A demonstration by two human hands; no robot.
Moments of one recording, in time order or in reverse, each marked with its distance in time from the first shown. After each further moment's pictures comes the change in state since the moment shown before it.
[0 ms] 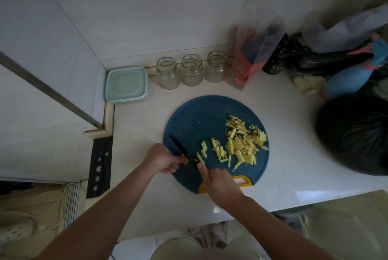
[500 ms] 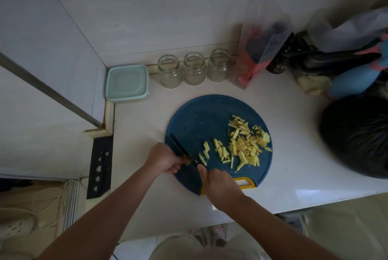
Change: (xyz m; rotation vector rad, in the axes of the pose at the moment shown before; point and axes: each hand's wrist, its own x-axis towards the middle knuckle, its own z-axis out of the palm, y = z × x) left_hand 0.005 -0.001 0.001 0.011 -0.001 0.040; right_hand -0.003 -0.031 -0.029 0.113 -0.233 0.229
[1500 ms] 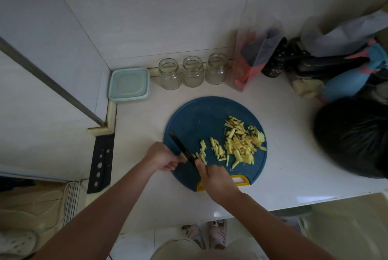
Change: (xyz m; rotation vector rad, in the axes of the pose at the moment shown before) left_hand -0.012 0.003 0.001 -0.054 0.013 -0.045; right_hand -0.007 0.002 -0.005 0.195 0.030 -0.002
